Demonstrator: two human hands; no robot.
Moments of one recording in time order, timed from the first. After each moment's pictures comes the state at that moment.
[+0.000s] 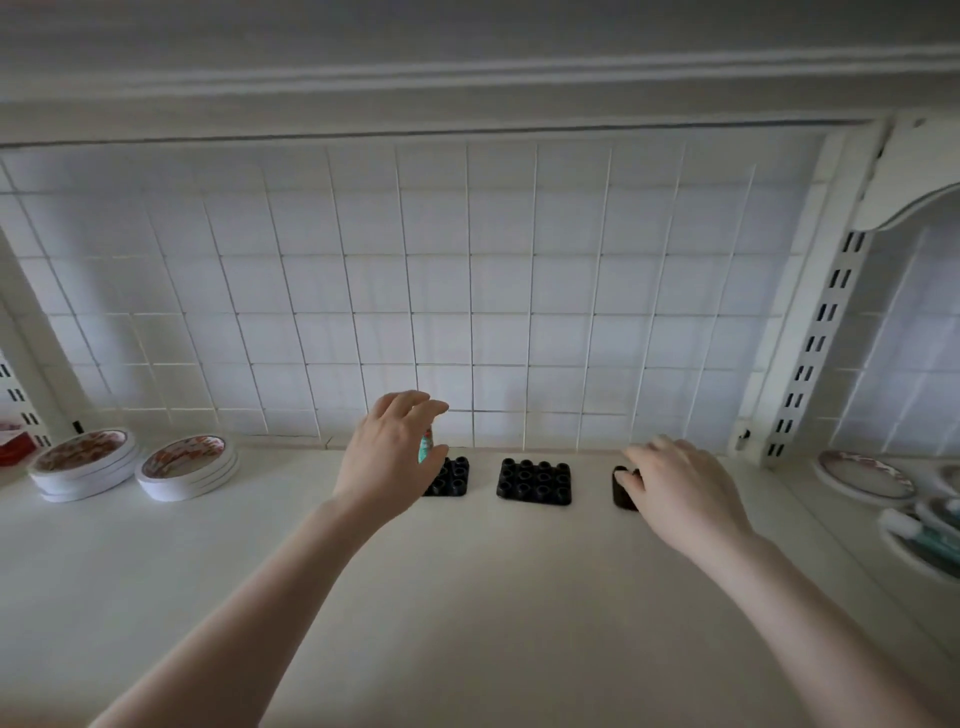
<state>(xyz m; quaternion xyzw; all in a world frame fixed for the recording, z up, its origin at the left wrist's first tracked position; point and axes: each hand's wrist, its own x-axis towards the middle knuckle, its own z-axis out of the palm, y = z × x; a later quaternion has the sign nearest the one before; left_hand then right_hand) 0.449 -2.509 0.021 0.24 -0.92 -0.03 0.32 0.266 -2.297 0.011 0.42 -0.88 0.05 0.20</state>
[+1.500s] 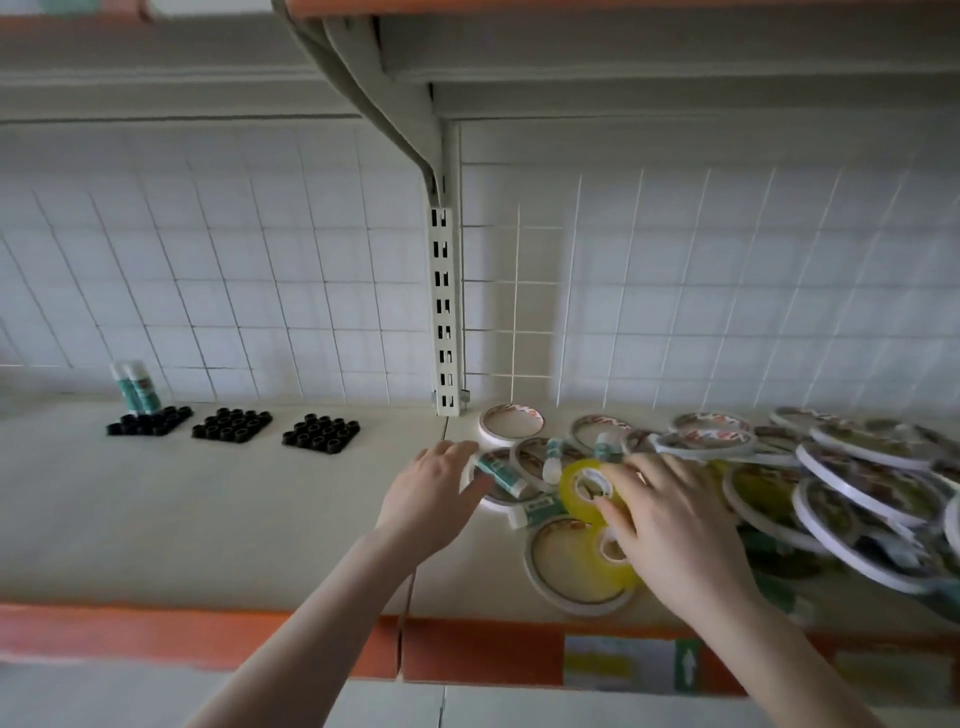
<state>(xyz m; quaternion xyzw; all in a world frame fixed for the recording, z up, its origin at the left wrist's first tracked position) 0.215 -2.139 -0.011 0.27 -0.93 -0.15 0.19 0.091 -1.948 -0.007 0.47 -0.82 0.14 0.29</state>
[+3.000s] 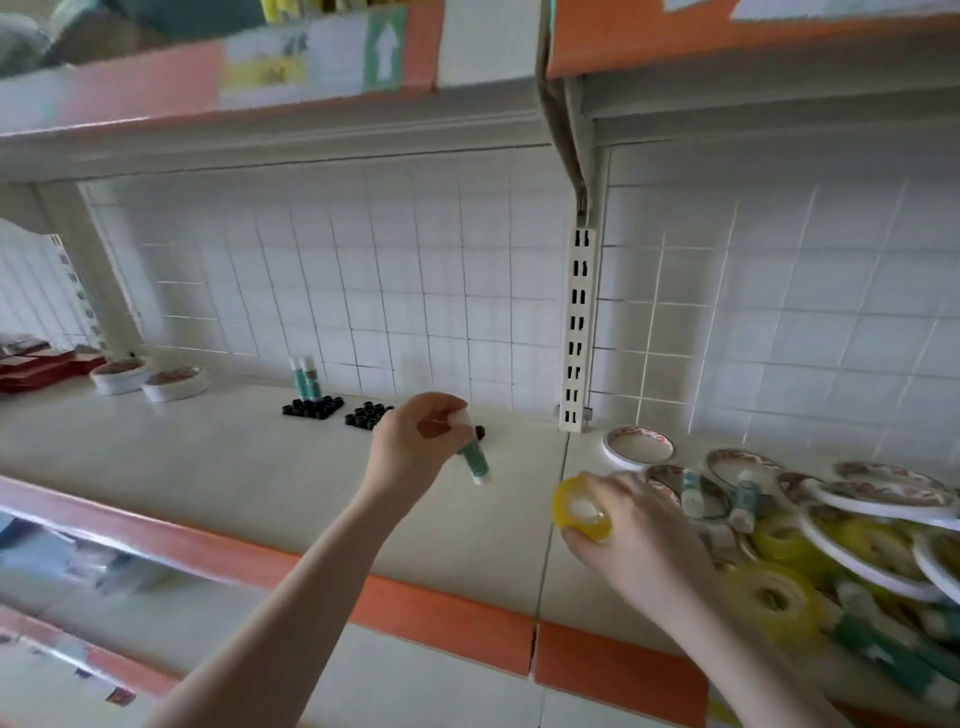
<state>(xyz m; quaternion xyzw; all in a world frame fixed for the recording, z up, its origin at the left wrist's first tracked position) 0.317 -2.195 0.037 0.35 -0.73 -0.38 0.46 0.165 -2.040 -0.003 0.54 -0.80 0.24 0.09</state>
